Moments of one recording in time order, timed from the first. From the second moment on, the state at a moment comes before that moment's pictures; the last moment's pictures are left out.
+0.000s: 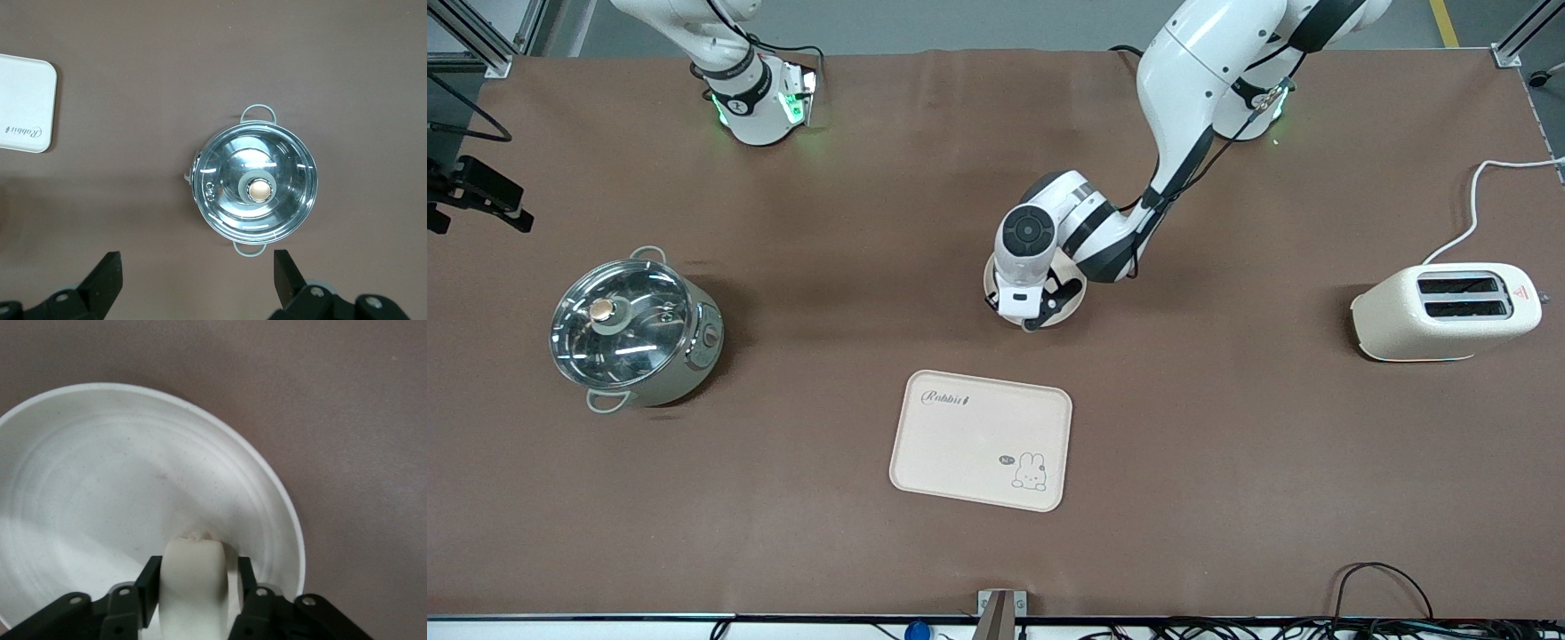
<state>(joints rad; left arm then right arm) -0.59 0.72 -0.27 -1.68 0.03 2.30 -1.54 -0.08 -0.05 0.01 -1.55 0.01 1.55 -0.08</state>
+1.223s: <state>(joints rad) -0.48 0.56 -0.26 -1.62 0.03 2.16 -1.57 -0.08 -0.05 0.02 -1.55 0.01 1.54 -0.08</state>
